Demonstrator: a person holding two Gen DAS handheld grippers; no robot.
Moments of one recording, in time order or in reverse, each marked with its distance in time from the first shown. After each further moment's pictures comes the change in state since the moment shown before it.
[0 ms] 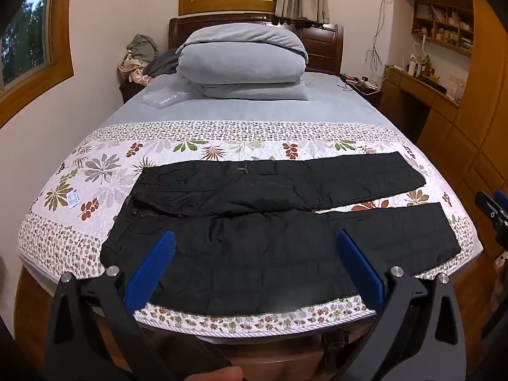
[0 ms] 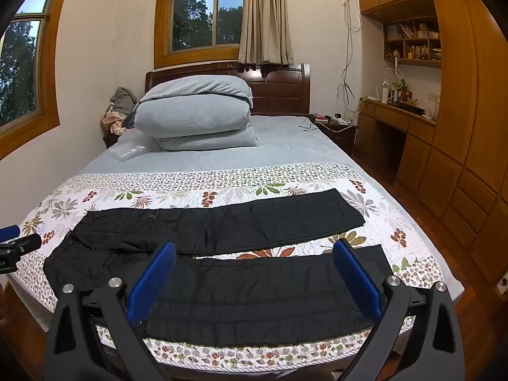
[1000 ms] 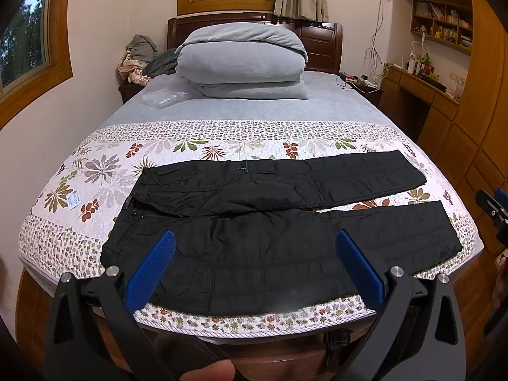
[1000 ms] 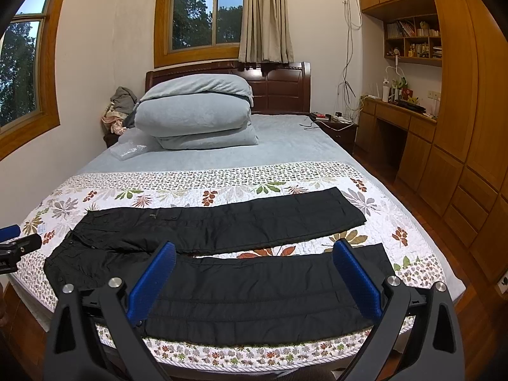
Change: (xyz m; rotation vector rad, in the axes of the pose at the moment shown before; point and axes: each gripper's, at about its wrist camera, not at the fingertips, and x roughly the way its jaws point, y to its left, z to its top) left arm 0.003 0.002 0.000 0.004 0.002 0.000; right arm 0.005 -0.001 0.000 0.007 0.001 0.008
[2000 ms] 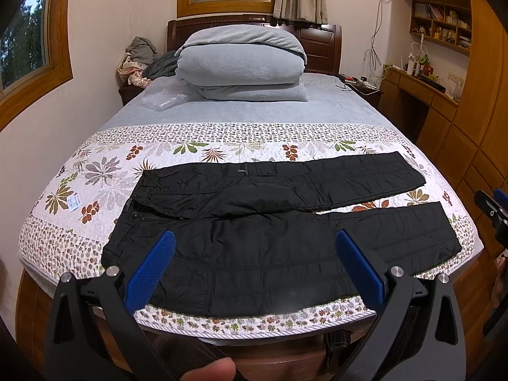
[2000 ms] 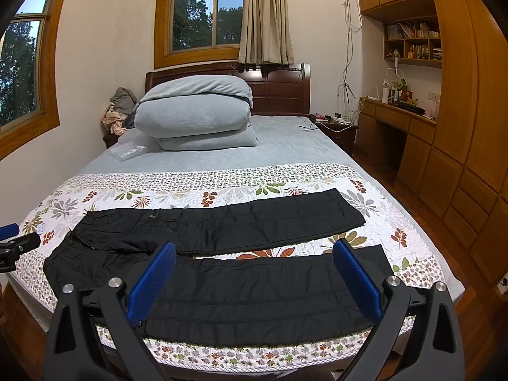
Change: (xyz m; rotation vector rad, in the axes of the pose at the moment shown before) left arm -0.005 -0.002 0.001 0.004 -0.010 0.002; right arm -0.005 0.003 0.000 -0.004 -0.007 -0.001
